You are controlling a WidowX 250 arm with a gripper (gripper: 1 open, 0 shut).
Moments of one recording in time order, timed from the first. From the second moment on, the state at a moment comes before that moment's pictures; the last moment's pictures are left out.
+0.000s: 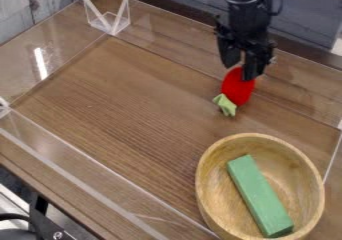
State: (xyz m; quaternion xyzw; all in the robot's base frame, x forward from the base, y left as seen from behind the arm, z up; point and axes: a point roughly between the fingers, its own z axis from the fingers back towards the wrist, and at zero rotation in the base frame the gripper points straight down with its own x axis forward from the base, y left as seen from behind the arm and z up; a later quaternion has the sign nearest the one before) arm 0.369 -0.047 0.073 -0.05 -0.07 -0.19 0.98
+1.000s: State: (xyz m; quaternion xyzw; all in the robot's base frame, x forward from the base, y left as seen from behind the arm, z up) arm 0.366 -0.057 0.104 -0.02 -0.09 -0.11 0.99
